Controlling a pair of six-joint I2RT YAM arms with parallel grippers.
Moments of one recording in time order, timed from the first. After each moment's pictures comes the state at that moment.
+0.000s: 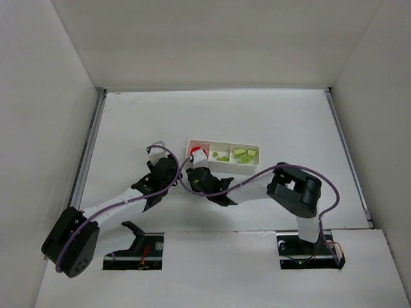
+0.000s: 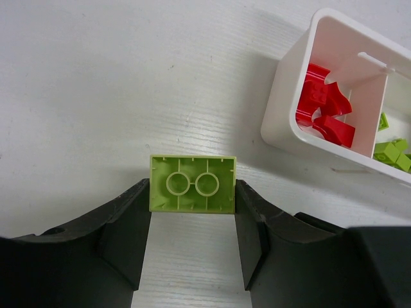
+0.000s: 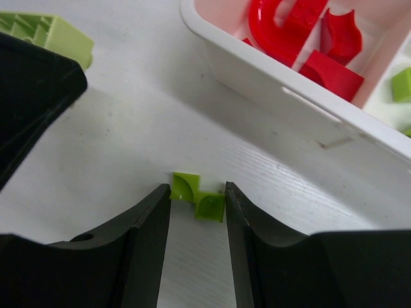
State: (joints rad) left arm -0.62 1.10 0.40 0.05 -0.50 -0.67; right arm 1.13 1.95 1.03 0.27 0.54 0.43
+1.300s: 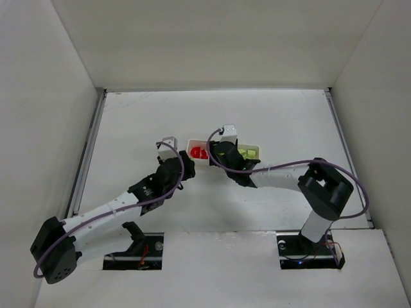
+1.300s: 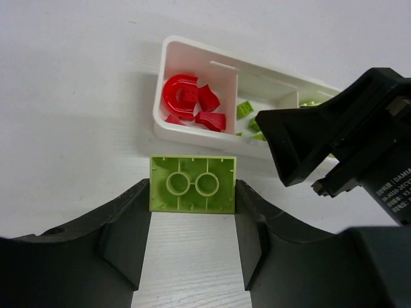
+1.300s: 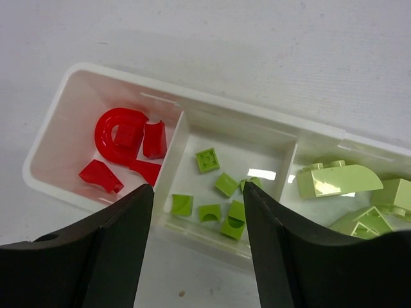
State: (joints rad) left arm -0.83 0.95 0.53 -0.07 -0.54 -0.68; right arm 0.89 1.71 0.95 0.23 0.56 0.44
